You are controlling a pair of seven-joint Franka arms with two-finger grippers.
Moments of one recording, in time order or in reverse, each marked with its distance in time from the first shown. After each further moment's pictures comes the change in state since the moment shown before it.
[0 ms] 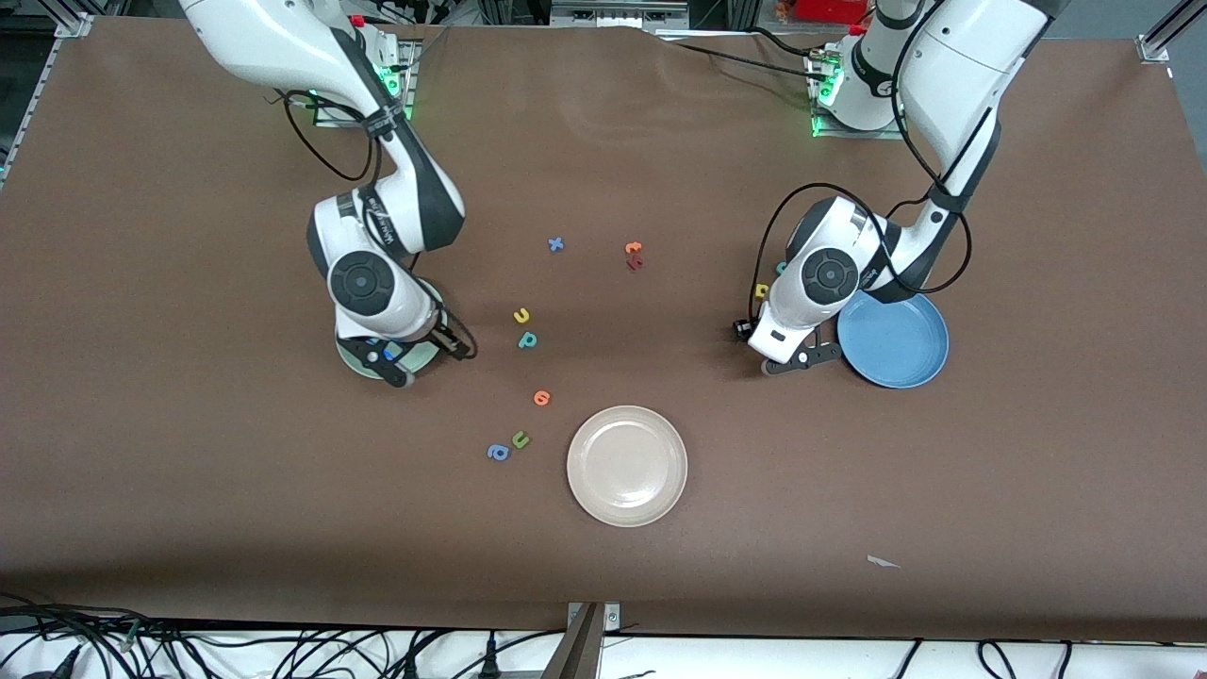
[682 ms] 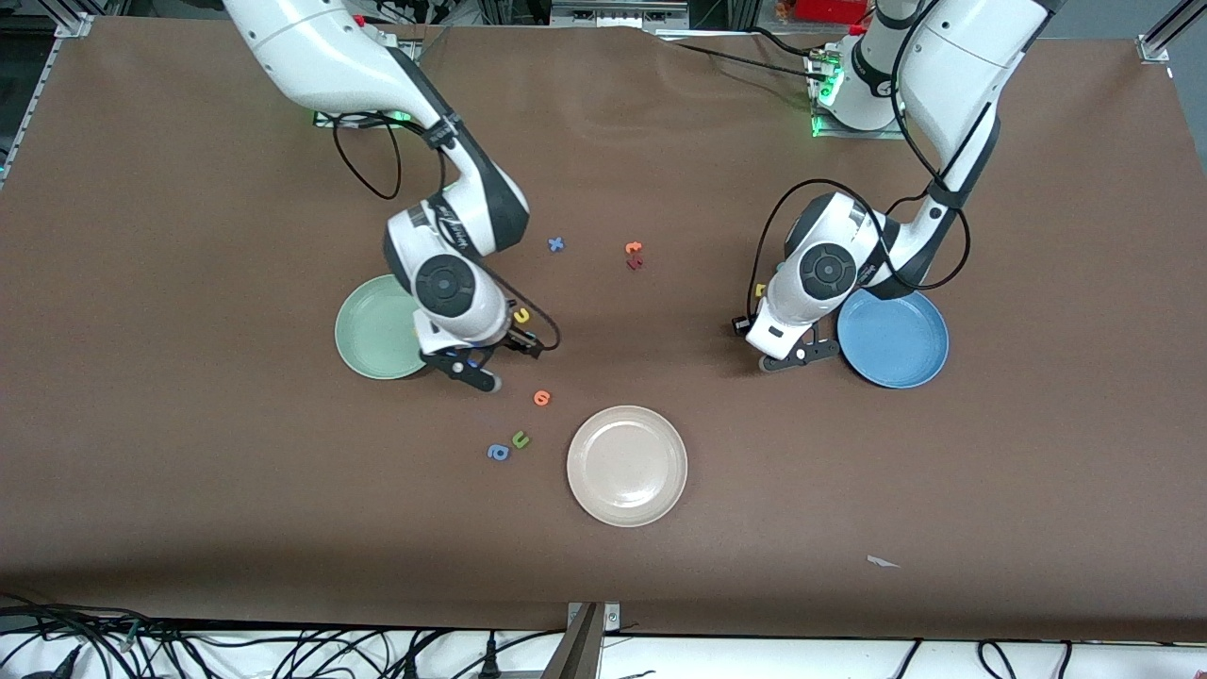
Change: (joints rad) left arm 0.000 -0.009 -0.008 -0.006 0.000 0.001 0.000; right arm 0.068 0.174 0.071 0.179 0.017 0.064 -0.033
